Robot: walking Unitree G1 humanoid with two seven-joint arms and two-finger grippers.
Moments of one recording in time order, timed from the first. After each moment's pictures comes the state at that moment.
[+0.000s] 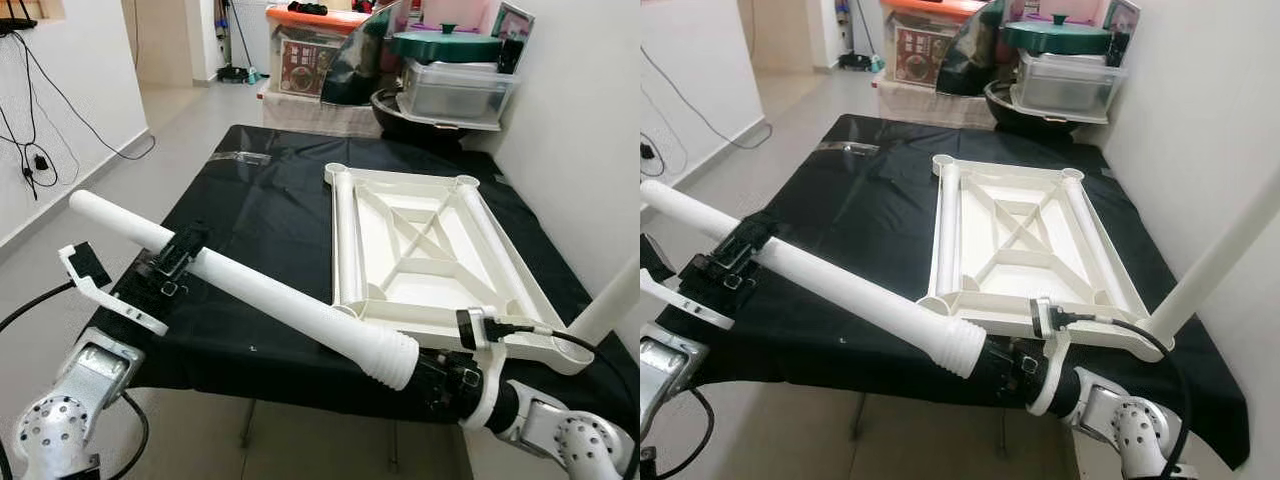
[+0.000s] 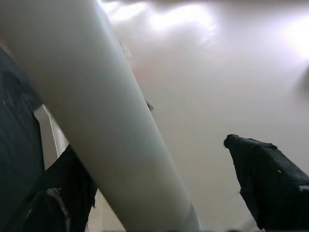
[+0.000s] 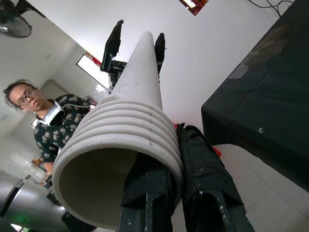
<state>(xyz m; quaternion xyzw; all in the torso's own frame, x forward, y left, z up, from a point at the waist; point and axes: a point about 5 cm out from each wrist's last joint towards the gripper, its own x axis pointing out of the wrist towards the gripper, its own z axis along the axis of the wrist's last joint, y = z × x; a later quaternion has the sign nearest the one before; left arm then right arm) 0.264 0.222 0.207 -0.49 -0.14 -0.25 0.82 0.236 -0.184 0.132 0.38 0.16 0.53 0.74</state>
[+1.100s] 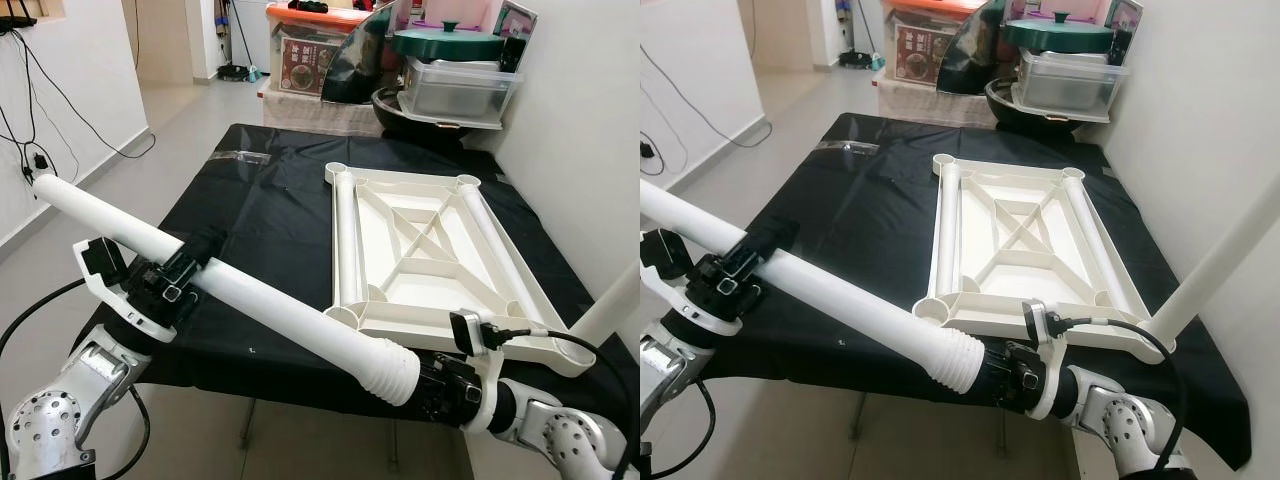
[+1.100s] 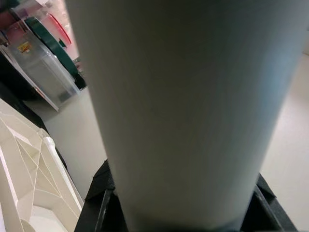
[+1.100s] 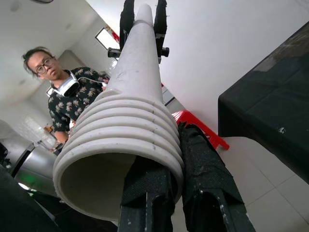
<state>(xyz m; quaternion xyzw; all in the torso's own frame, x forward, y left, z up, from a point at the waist) 0.258 0.193 0.211 -0.52 -0.10 -0.39 0.75 0.236 -0.174 0.128 0.34 0.16 0.60 0.71</state>
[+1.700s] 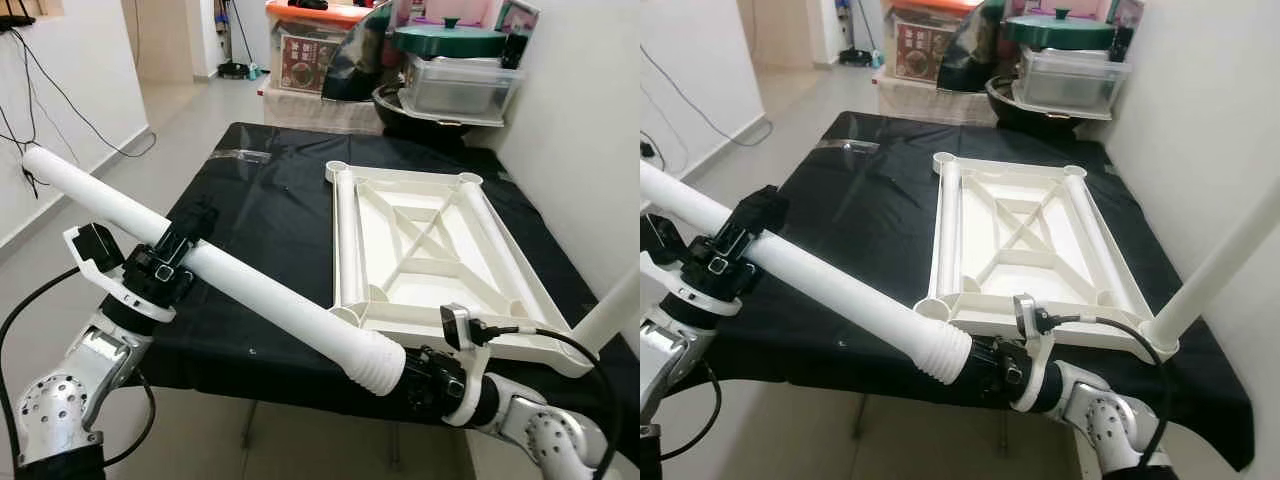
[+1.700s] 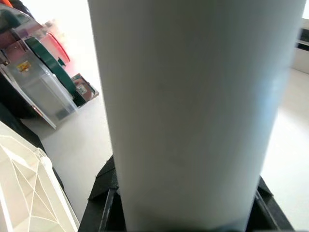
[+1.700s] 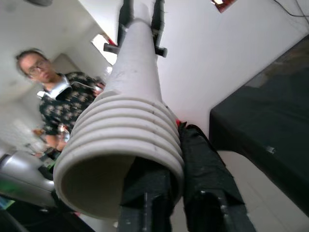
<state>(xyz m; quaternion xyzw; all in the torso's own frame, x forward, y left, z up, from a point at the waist) 0.269 0.201 0.219 -0.53 -0.14 -0.37 0.75 0.246 -0.161 0.123 0.32 0.14 0.58 0.74</state>
